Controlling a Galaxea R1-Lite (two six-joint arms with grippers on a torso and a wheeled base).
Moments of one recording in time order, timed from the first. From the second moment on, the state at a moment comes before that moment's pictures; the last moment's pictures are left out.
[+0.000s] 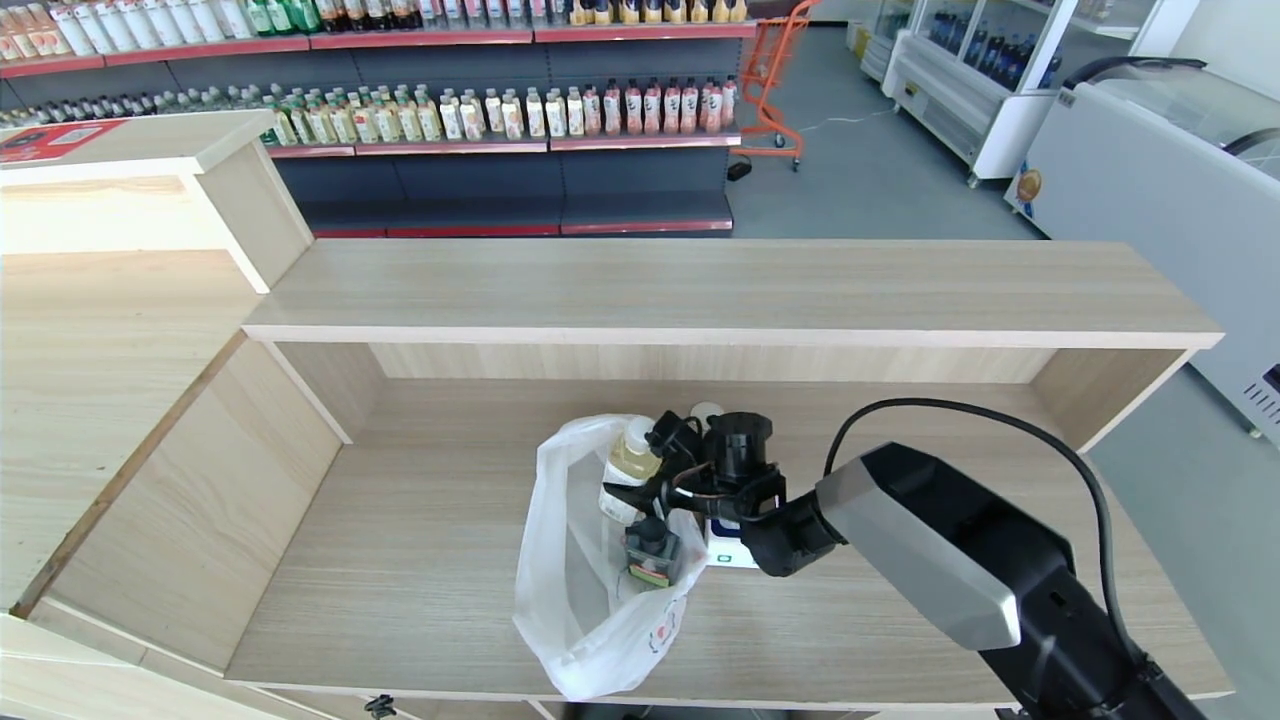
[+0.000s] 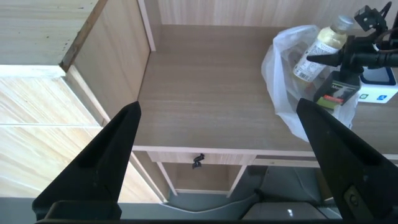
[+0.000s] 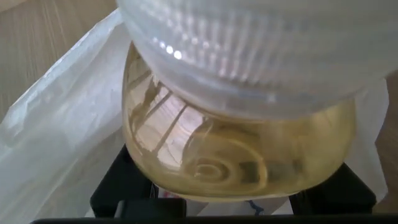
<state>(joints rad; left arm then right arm) 0.00 0.00 0.00 0.00 0.00 0.01 0.53 2.79 -1.76 -0.86 0.50 -0.27</state>
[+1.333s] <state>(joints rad) 0.00 0.00 0.00 0.00 0.00 0.01 0.29 1.48 -0.58 -0.70 0.45 0.09</state>
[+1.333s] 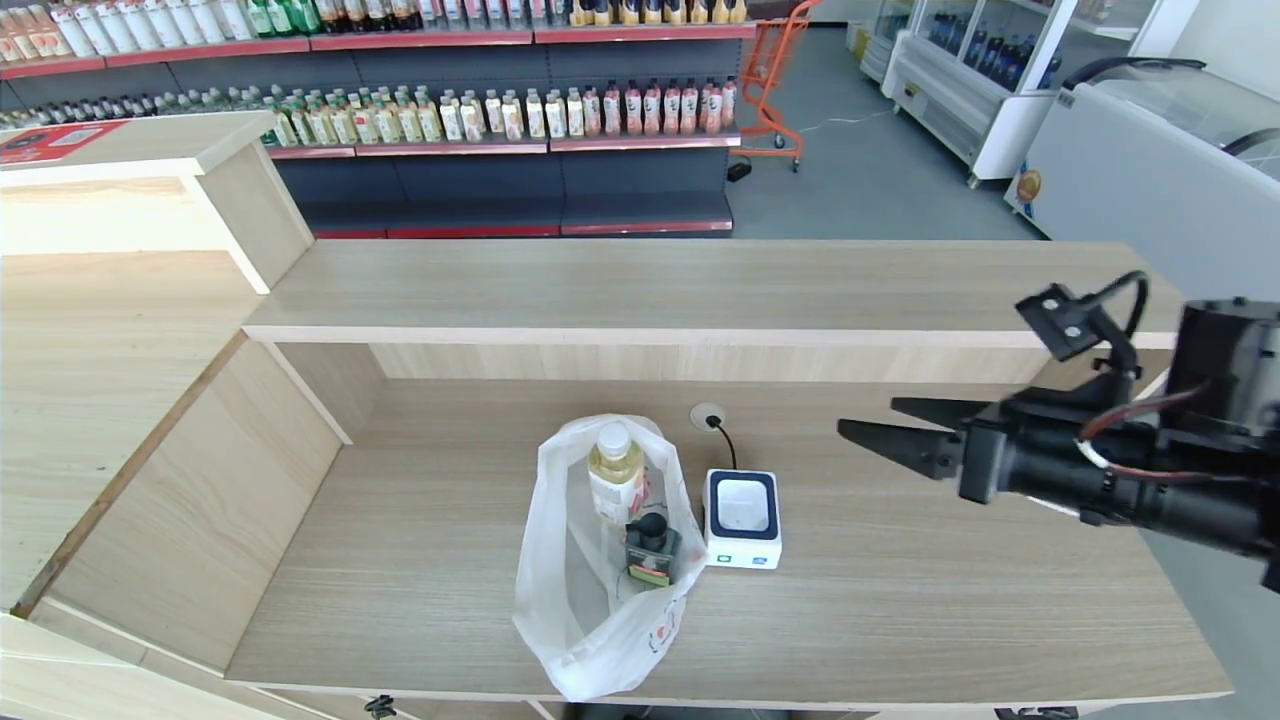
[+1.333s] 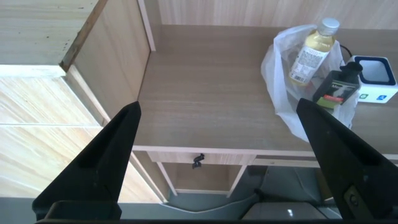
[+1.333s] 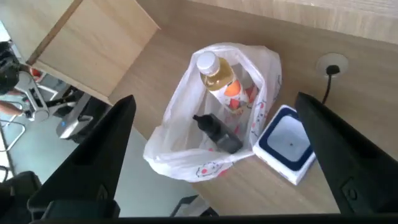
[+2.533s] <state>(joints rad) 0.00 0.00 0.00 0.00 0.00 0.01 0.01 0.00 -0.01 0.01 0.06 -0.06</state>
